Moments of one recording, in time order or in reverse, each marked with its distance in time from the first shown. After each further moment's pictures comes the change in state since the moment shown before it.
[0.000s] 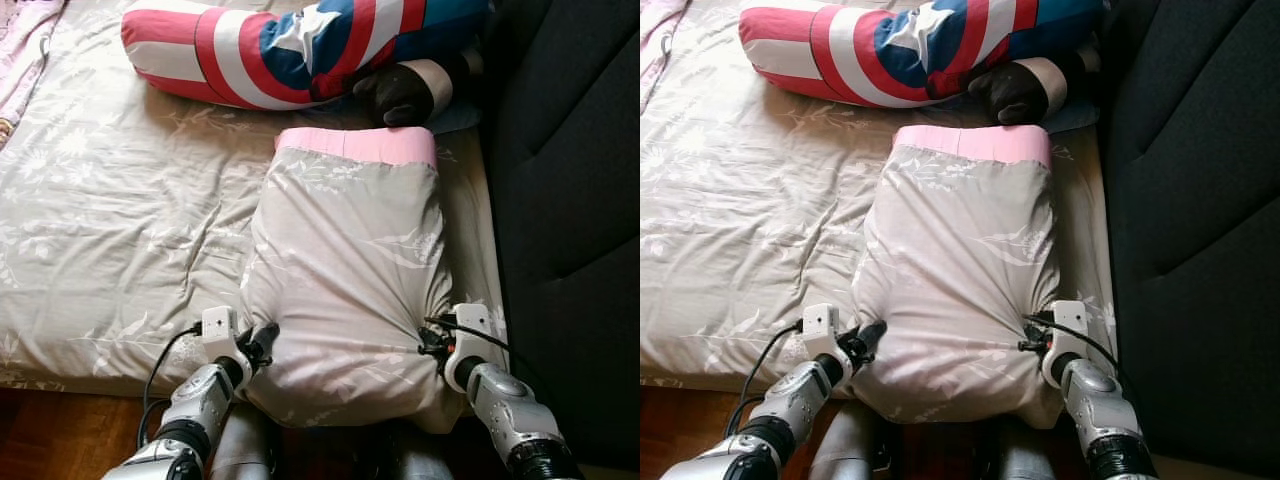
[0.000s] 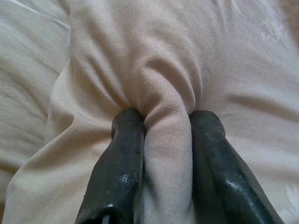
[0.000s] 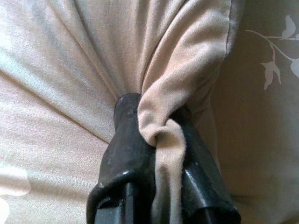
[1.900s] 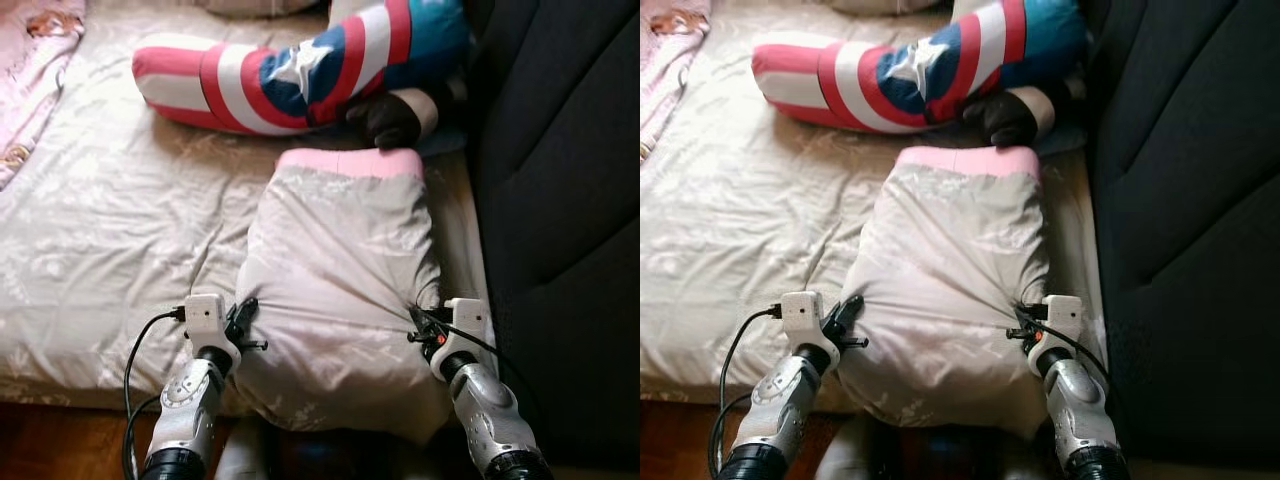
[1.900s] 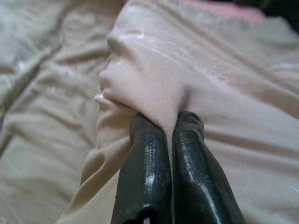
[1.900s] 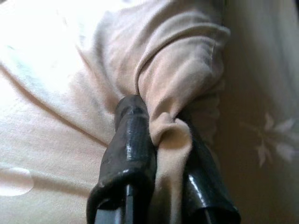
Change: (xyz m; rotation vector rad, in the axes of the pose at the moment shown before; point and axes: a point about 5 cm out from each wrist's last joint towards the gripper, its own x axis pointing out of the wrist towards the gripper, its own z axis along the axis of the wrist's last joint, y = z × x) left arm -0.024 -0.005 0.037 0.198 -0.298 0.067; right arm 0.002 0.024 0.016 0.030 -0.306 0.039
